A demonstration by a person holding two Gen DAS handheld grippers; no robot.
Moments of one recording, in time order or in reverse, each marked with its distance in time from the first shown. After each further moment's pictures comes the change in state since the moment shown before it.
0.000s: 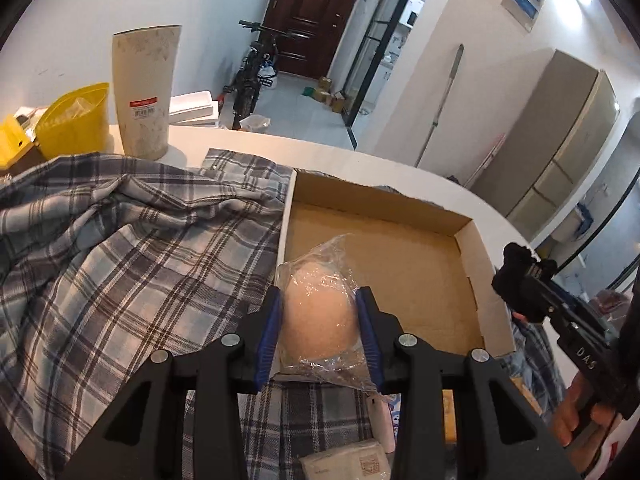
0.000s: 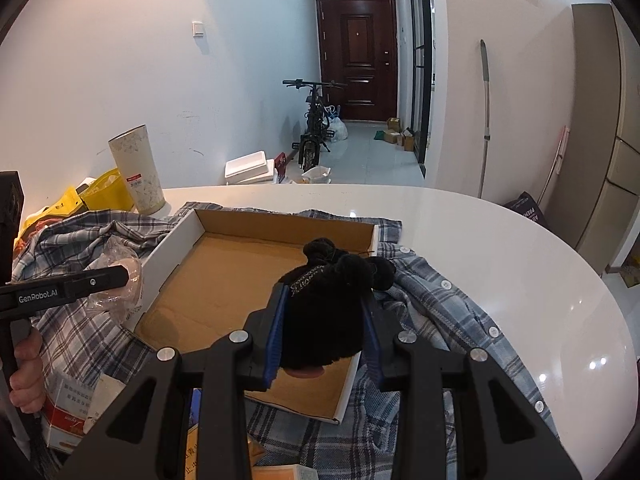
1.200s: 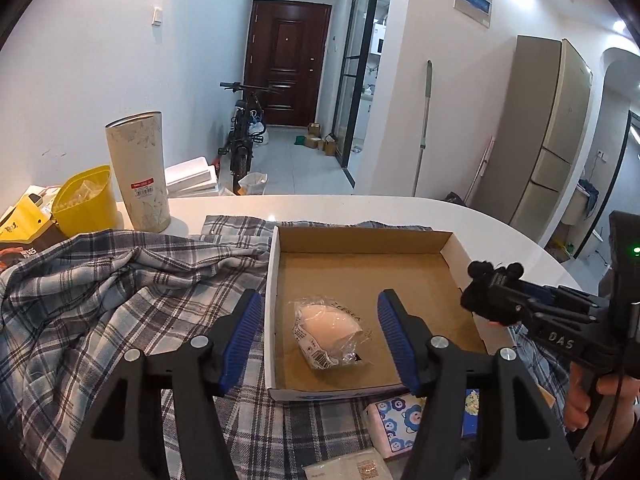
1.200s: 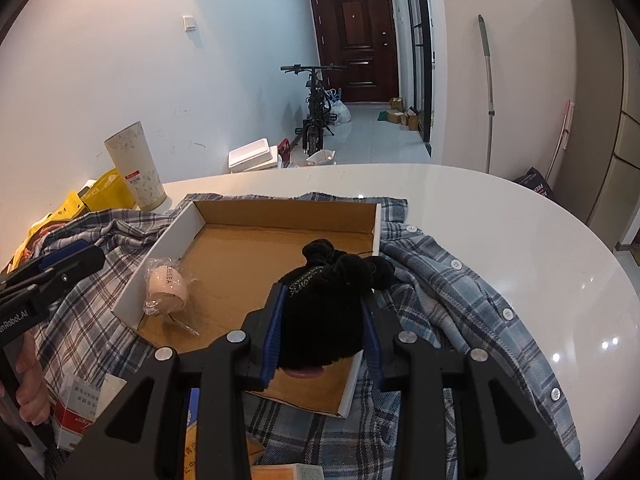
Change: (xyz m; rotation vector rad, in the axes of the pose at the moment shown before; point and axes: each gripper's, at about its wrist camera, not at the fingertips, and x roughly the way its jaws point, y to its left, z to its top) left arm -0.037 -0.035 -0.007 0.174 -0.189 0.066; right arm 0.017 -0.003 -0.003 0.050 0.067 0.035
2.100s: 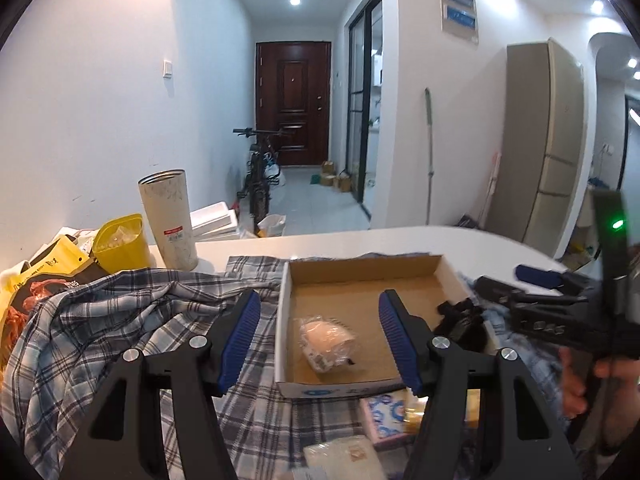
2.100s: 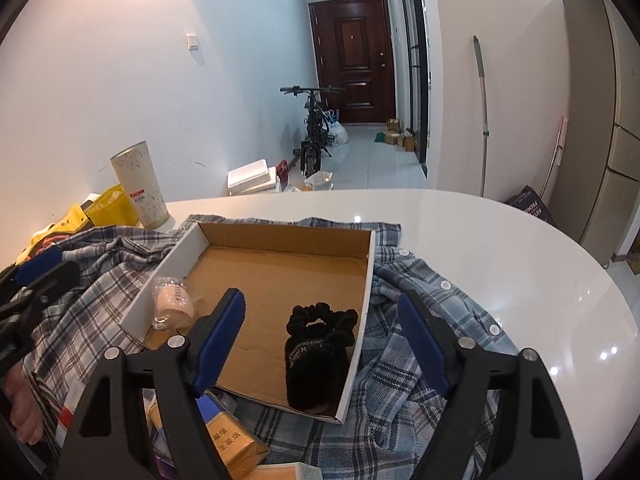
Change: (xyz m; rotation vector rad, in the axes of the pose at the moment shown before) left arm -0.065 -0.027 -0.006 0.060 -0.155 0.080; right arm -0.025 0.003 0.005 -0.008 -0.099 -0.014
